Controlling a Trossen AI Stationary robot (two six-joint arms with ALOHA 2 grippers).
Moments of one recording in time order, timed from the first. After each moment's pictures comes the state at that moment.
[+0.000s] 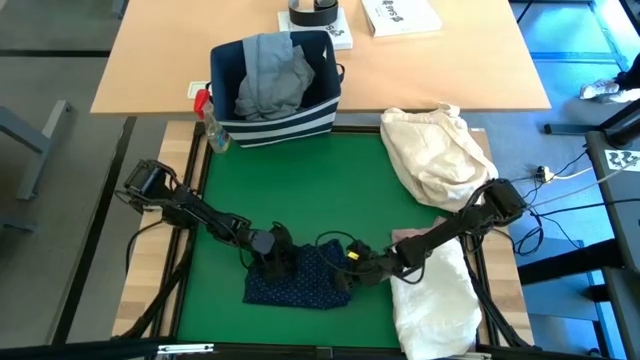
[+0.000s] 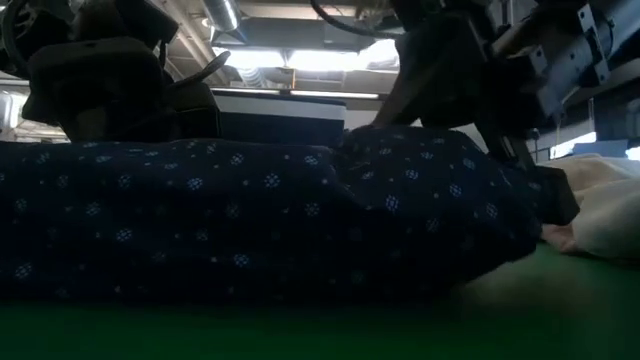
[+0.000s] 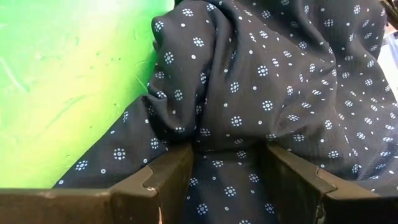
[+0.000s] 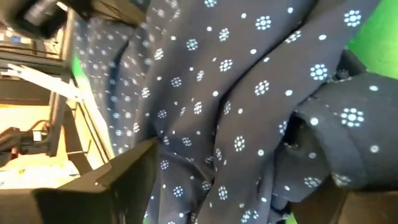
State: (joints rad) left arm -0.34 1.72 0.47 0.53 -0.04 -0.76; right arm 0.48 1.81 0.91 0.19 0.22 1.46
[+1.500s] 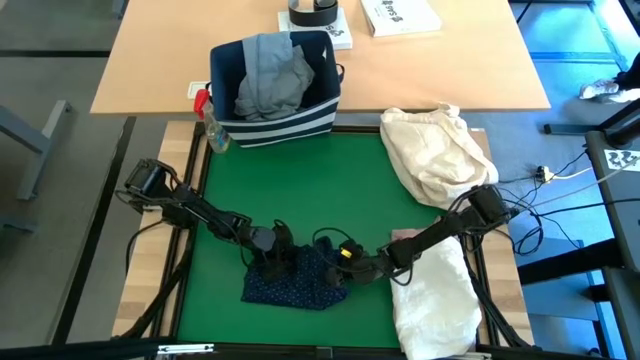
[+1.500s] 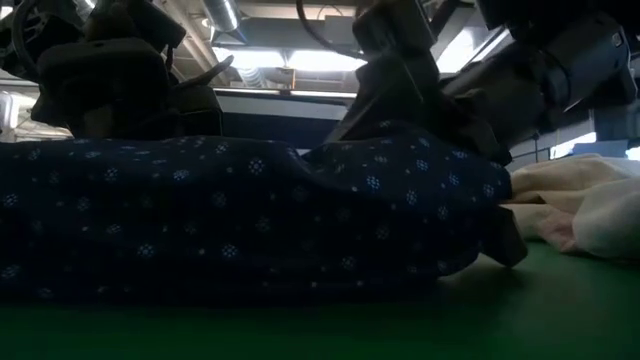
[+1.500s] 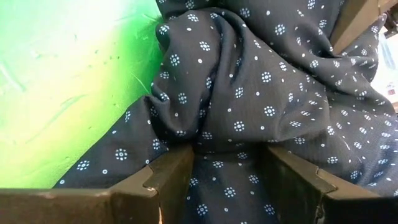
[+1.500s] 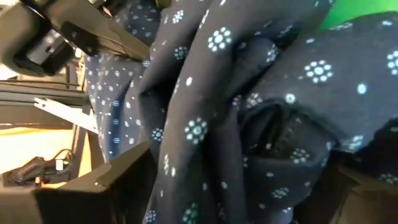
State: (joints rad) left arm -0.30 1.72 0.47 0.53 0.01 -0.76; right arm 0.46 1.96 0.91 0.44 0.28 1.48
